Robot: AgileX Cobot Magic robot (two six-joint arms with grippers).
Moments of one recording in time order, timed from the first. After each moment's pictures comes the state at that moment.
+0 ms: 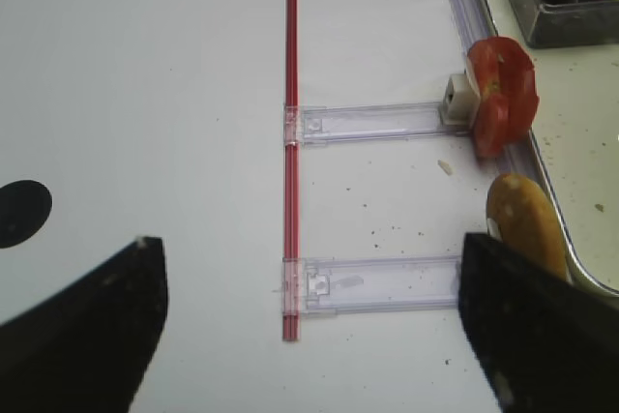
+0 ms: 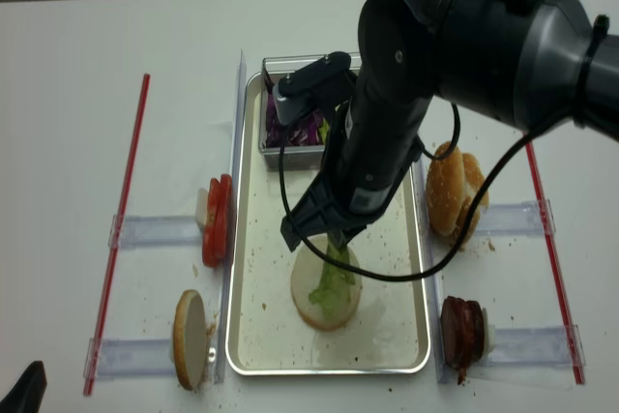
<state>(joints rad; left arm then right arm) 0.00 -0.02 -0.48 0.07 1.18 -0.05 0.75 1.72 -1.29 0.28 1.05 0.04</state>
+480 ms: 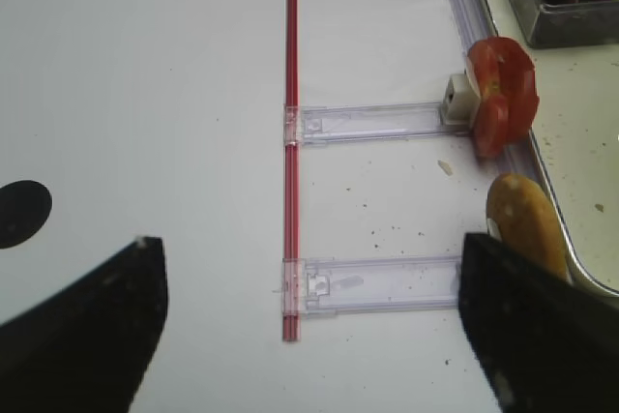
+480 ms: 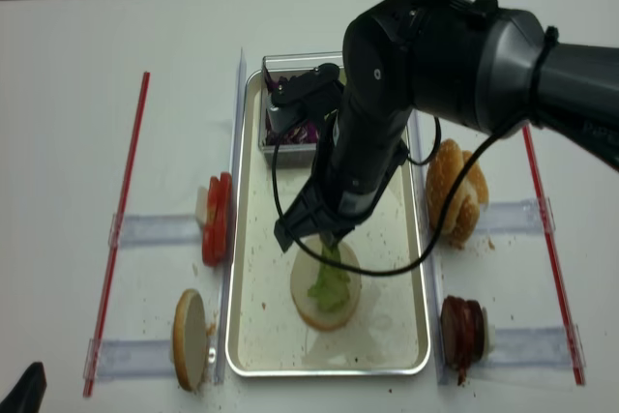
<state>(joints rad) 0.00 -0.02 -0.48 0.07 1.18 -0.05 0.75 1.80 -1.29 0.28 0.97 0.01</state>
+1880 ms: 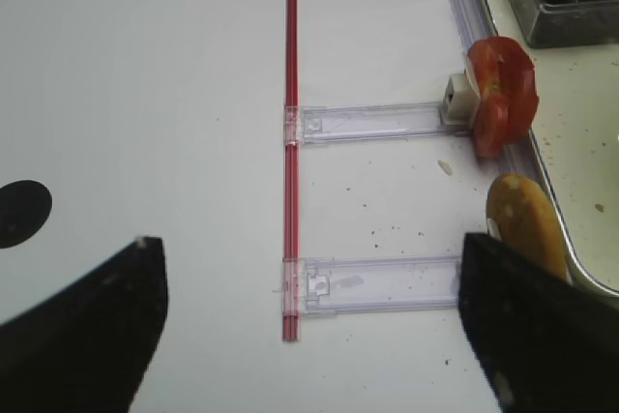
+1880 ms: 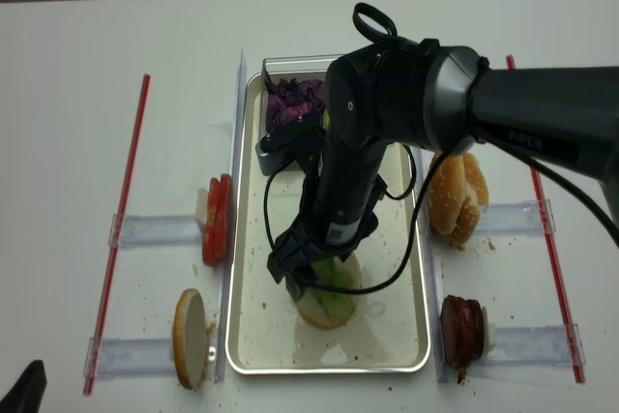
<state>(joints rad) 0.00 -0.02 -0.48 0.07 1.18 -0.05 0.75 1.93 -1.29 0.41 0.93 -0.14</state>
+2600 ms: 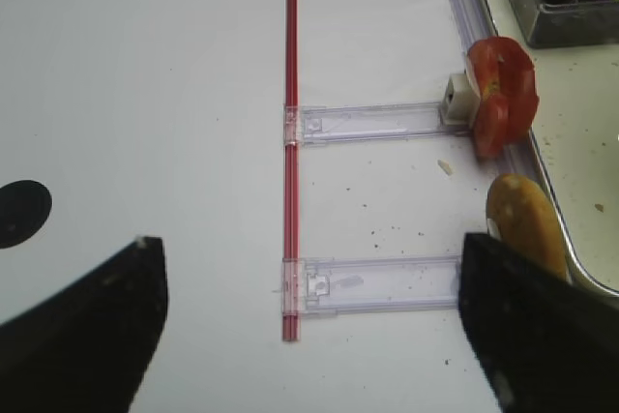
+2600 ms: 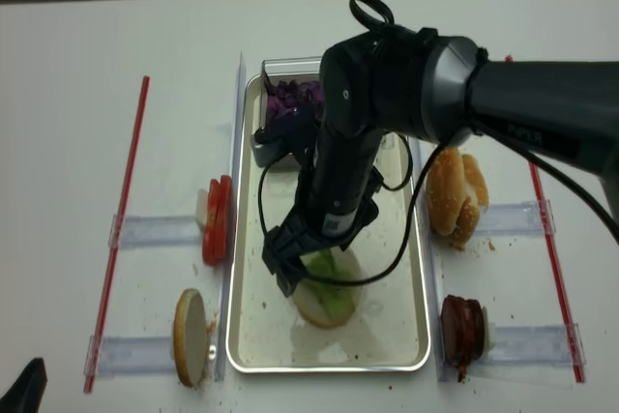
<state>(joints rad) 0.00 -0.02 -0.48 0.07 1.18 -0.05 0.75 1.93 -1.34 0.40 0.98 -0.13</state>
